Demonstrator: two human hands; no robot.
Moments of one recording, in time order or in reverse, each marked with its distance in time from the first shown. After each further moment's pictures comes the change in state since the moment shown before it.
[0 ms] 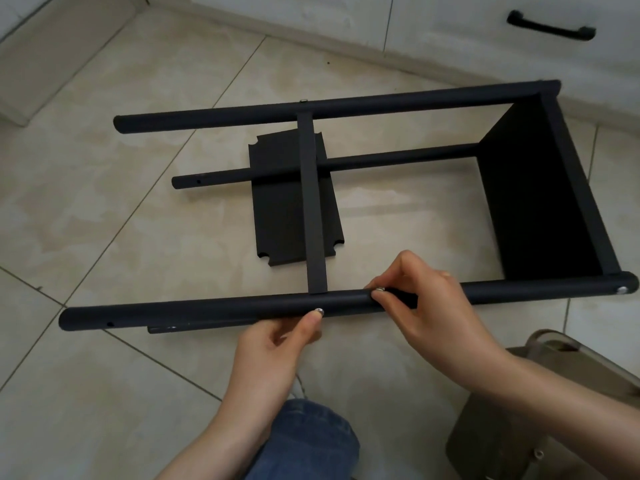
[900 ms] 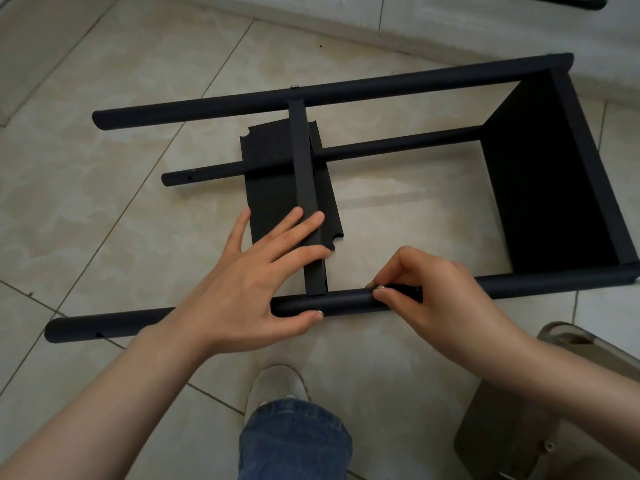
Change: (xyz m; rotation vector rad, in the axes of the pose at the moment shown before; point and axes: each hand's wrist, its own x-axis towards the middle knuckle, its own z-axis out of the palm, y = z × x) left_hand 0.068 0.057 -0.045 1.147 -0.384 0.941; right_hand 0.012 -0.002 -0.010 -0.079 -0.085 0.027
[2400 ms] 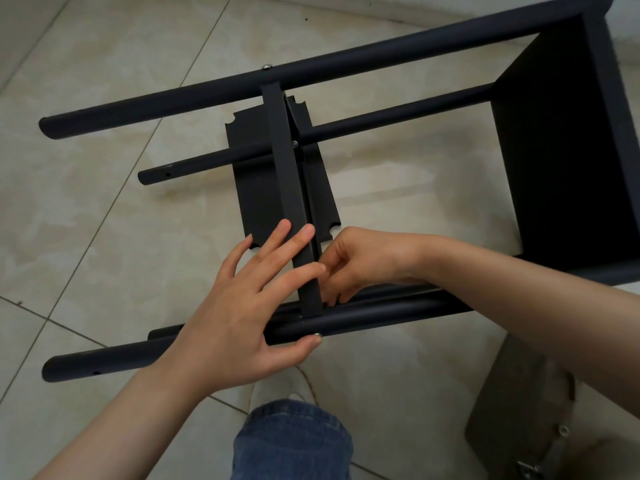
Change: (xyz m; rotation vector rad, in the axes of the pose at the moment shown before) left_hand -0.019 0.000 0.030 -0.035 0.111 0.074; right_hand 0.096 0.009 0.035 0.328 -0.756 0.104
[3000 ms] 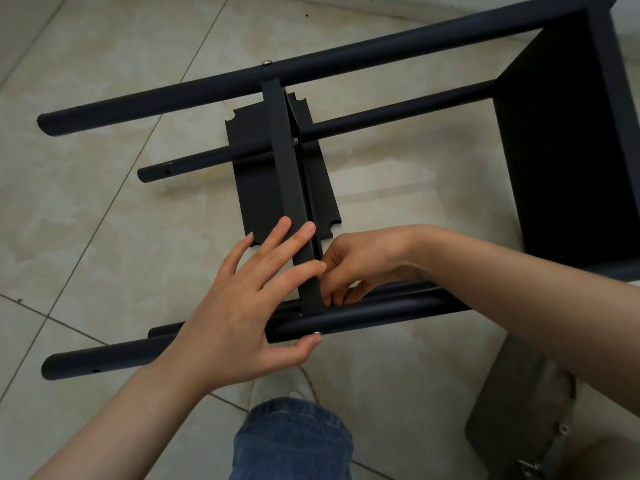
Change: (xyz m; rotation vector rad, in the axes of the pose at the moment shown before) left_hand 0.000 0.000 0.001 0.020 -0.004 0.003; right_hand 0.007 -0.007 0.000 0.028 -0.159 0.190
